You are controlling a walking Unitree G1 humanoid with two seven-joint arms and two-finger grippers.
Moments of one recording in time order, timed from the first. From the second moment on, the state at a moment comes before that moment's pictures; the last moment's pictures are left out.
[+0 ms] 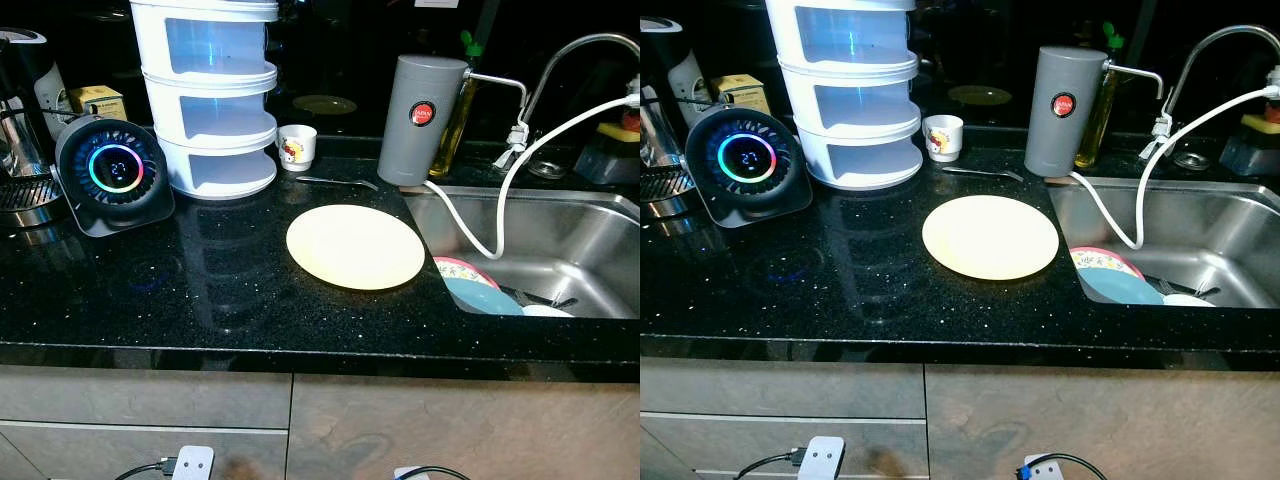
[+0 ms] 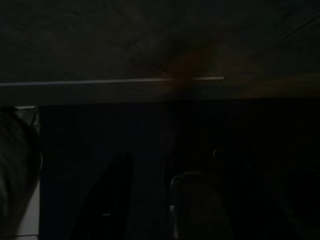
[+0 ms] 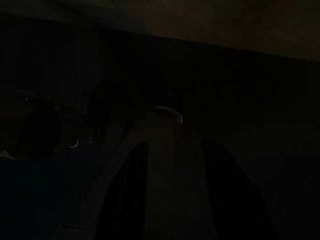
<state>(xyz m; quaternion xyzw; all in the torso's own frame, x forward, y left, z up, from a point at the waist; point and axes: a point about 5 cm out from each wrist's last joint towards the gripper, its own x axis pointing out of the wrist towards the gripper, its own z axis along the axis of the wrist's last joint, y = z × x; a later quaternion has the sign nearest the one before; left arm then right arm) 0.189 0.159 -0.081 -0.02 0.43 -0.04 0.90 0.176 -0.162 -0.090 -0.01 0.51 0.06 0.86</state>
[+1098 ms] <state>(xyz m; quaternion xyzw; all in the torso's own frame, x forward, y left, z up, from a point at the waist) 0.183 0.164 -0.082 -0.03 0.43 -0.03 0.90 0.168 -0.165 -0.094 -0.02 0.52 0.07 0.85</state>
